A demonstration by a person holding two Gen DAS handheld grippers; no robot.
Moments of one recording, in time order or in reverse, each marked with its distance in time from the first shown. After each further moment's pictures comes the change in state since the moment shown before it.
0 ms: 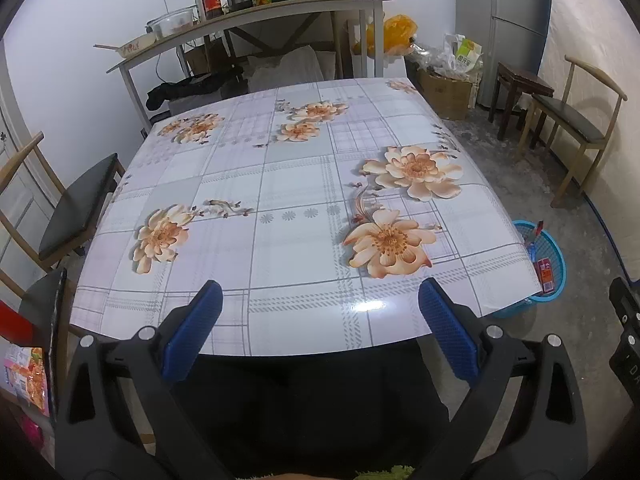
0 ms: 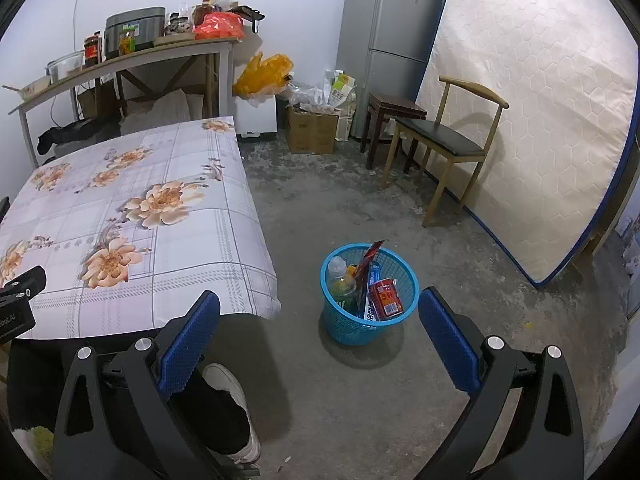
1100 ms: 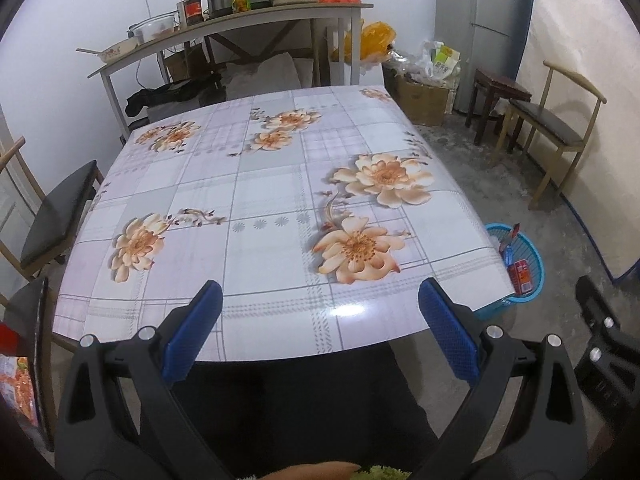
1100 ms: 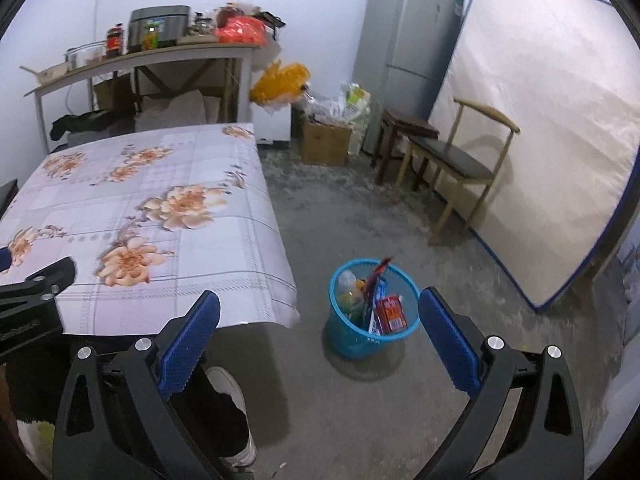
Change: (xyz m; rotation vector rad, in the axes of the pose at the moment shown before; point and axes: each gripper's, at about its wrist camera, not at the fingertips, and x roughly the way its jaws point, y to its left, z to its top) left arm -0.005 -0.010 0.001 0.025 -0.025 -0.080; right arm -0.012 0.012 0.005 -0.048 -0.024 0.003
